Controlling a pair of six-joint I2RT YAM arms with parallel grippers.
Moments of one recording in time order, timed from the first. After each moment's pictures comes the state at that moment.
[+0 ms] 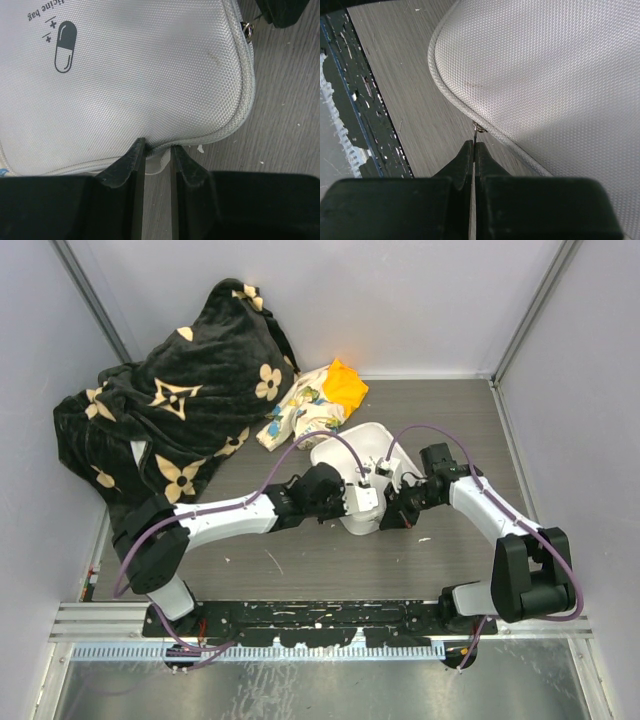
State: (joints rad) left arm -0.98 1.65 1.05 -0.09 0.06 0.55; right arm 0.19 1.35 0.82 -0.74 -0.84 -0.62
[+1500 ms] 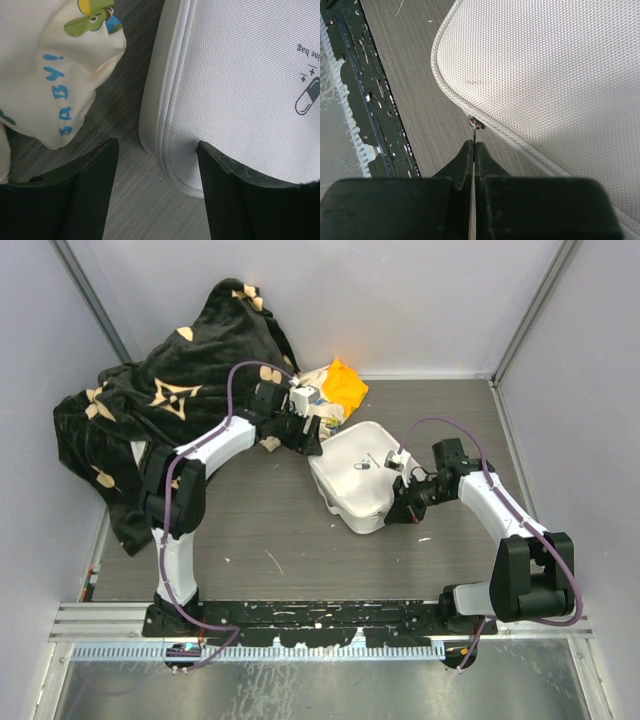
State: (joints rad) left arm -0.45 2.00 1.58 -0.35 0.50 0.01; right arm 0.09 1.34 0.88 -0.85 -0.91 -0.73
